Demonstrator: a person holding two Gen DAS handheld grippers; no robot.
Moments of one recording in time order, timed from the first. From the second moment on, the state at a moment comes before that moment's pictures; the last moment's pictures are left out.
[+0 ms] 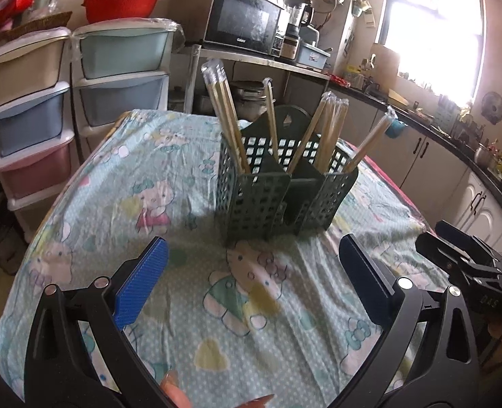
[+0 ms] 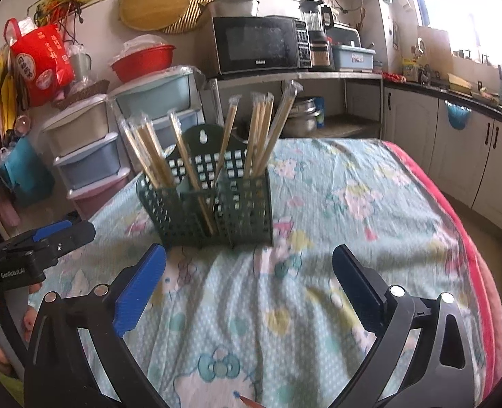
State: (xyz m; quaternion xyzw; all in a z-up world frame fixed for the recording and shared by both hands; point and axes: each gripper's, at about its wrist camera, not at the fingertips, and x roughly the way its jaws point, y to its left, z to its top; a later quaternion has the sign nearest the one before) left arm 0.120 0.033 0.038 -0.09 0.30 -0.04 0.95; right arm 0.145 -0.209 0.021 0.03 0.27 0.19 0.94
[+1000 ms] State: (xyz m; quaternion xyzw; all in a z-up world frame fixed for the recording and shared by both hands) left arm 0.055 0.004 0.002 -0.06 0.21 -0.01 0.98; right arm 0.062 -0.219 -0.008 0.02 0.13 0.14 0.98
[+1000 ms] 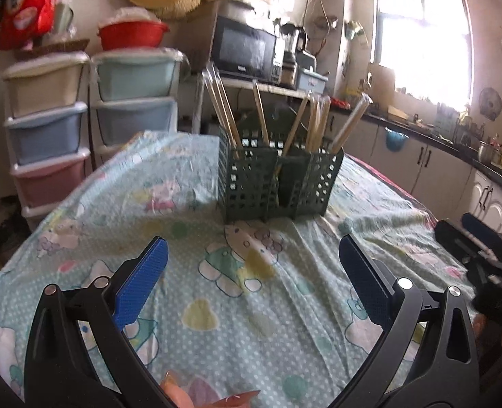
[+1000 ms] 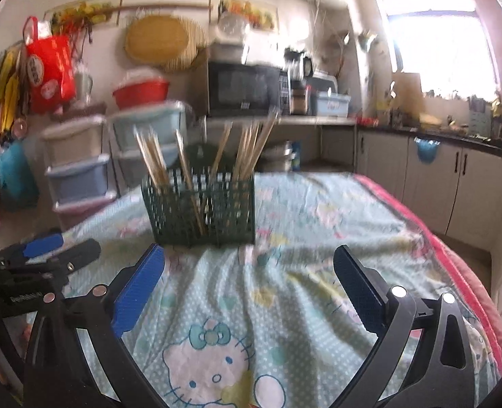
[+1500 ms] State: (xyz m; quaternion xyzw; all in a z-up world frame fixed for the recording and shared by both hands) left arm 0.045 0.002 0.002 -0.05 0.18 -0.01 0.98; right arm 0.052 -0.218 -0.011 0.01 0.09 0.14 0.99
